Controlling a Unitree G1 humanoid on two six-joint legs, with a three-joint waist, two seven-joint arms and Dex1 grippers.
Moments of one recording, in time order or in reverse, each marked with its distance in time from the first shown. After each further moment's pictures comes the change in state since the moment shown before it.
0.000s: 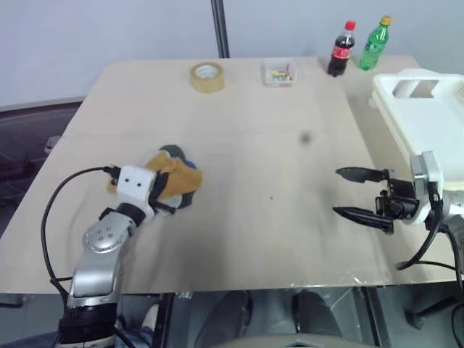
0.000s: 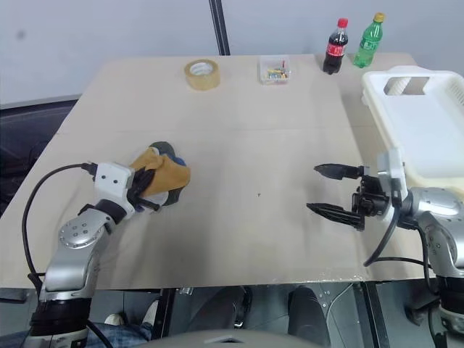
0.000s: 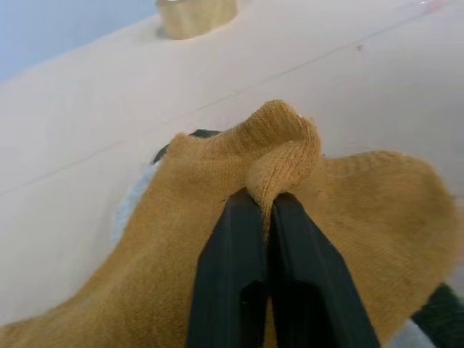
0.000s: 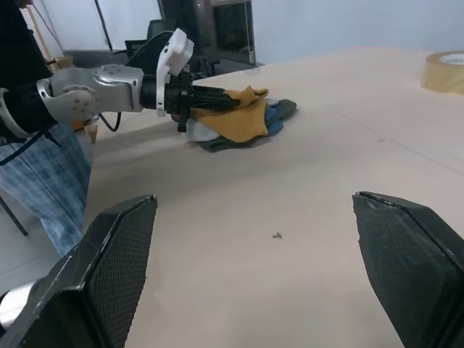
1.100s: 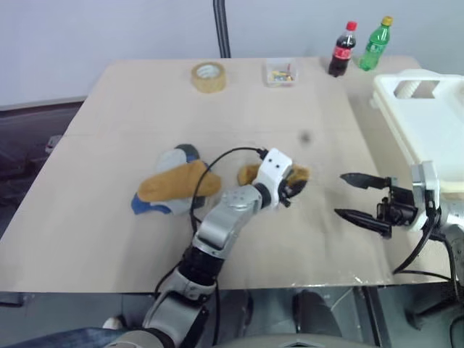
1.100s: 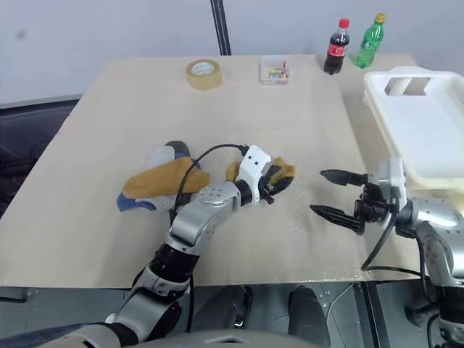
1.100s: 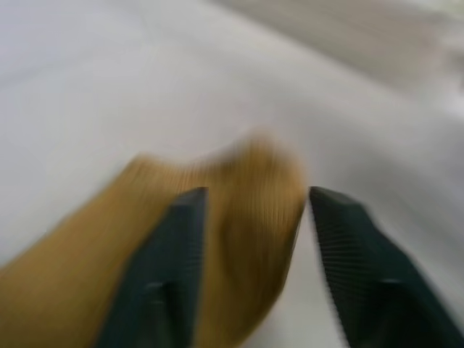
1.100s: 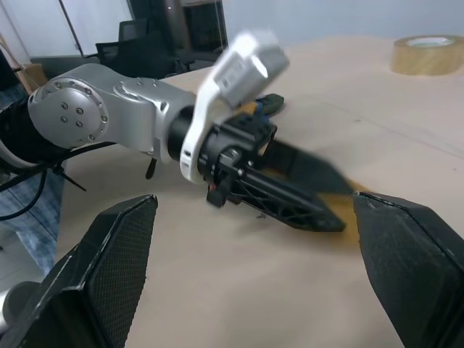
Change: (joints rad) left arm -0.419 -0.474 -0.525 0.112 -0.007 0.296 -0.033; right arm 0.075 0.031 -0.010 0.003 -0.020 -0.058 -0.049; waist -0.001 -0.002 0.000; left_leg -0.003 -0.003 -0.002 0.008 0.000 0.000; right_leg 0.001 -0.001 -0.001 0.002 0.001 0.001
